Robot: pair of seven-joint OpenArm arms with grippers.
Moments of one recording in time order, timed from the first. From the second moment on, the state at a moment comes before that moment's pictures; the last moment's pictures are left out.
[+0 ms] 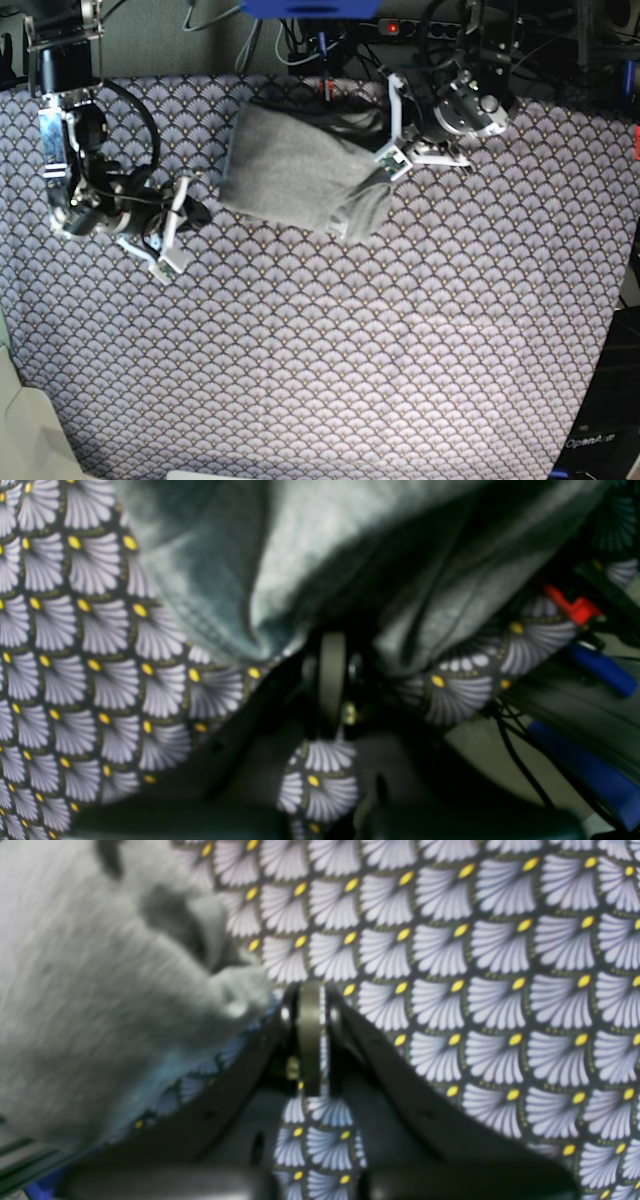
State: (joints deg) left arm 17.7 -7.2 4.3 104.3 3.1 -40.1 51.8; right arm 4.0 21.6 -2.9 85.5 33.9 39.4 -59.5
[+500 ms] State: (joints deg) left arm 10.1 -4.6 4.1 103.1 4.6 -40.0 53.1; right arm -1.6 18.4 -2.7 84.6 33.3 39.4 -58.5
